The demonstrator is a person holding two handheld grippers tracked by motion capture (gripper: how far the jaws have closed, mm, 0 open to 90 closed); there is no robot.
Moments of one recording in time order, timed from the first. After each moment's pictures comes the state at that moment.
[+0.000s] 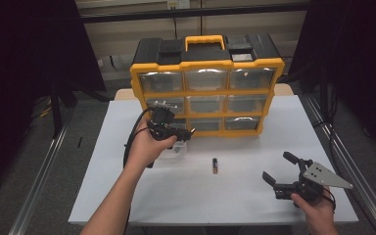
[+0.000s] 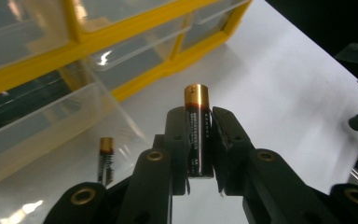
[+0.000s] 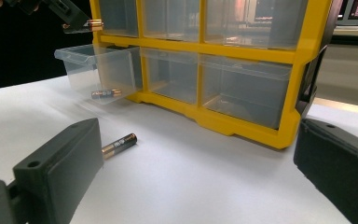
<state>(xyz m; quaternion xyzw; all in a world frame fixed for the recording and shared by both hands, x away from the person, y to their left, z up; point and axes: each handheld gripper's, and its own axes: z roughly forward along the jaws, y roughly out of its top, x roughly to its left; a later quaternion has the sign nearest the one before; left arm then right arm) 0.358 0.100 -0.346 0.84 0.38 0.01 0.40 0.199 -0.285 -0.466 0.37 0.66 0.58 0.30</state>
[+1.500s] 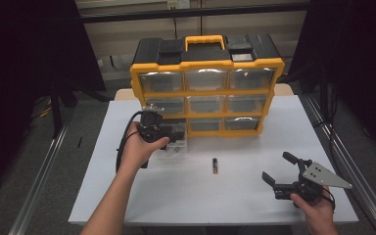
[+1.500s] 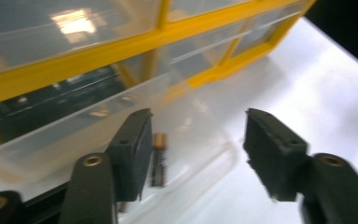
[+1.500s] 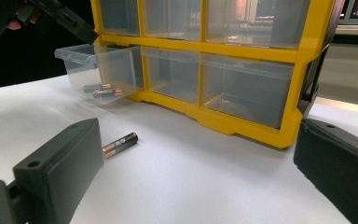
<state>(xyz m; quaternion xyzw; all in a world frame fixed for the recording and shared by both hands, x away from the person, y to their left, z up) 0.368 0.124 -0.373 0.82 0.39 0.04 0.42 0.199 -0.285 -0.467 0.37 0.66 0.58 0.30</state>
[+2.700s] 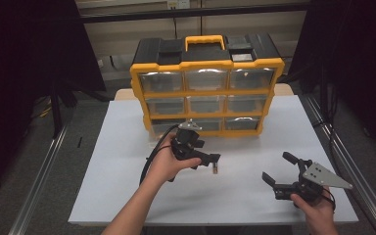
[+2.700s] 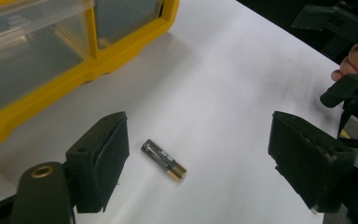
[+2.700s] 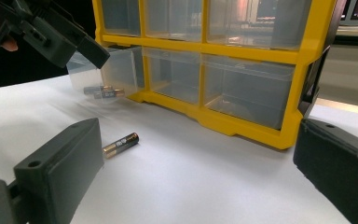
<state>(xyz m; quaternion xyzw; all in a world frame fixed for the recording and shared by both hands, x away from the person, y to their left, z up) 0.329 0.048 -0.393 0.86 0.28 -0.02 0.43 0.198 -0.284 -0.466 0.37 0.66 0.58 0.30</state>
